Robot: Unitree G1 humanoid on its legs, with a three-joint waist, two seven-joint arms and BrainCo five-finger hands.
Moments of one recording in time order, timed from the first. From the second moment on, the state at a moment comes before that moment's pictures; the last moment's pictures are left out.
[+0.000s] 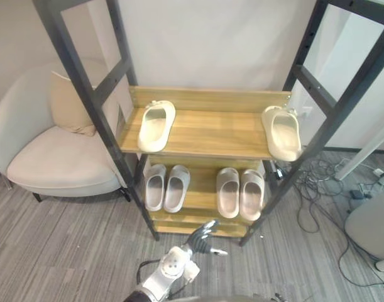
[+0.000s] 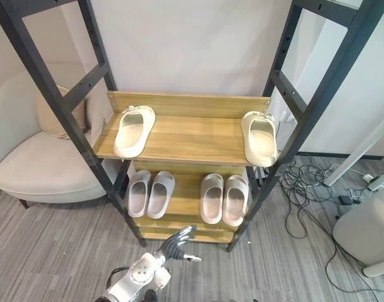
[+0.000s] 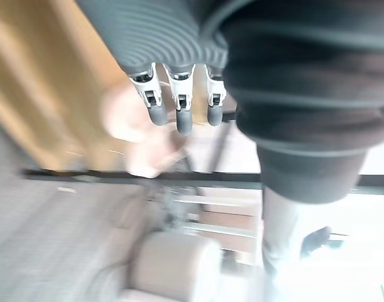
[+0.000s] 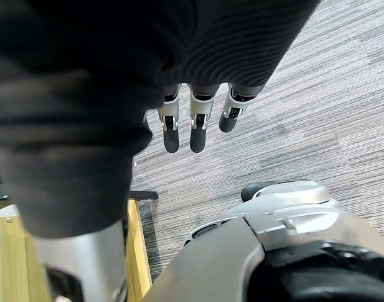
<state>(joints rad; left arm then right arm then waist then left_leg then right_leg) -0.01 0.14 -0.67 0.26 -0.13 -0.17 -0.08 0.22 -0.08 -0.22 1.05 0.09 -0.09 -0.06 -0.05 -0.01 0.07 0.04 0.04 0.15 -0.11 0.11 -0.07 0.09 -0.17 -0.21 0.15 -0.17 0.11</state>
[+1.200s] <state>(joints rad) -0.72 0.46 -0.13 0.54 0.00 -0.17 0.24 0.19 -0.09 -0.21 1.04 0.08 -0.10 -0.01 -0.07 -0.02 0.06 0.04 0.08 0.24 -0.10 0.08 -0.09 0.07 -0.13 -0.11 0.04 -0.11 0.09</state>
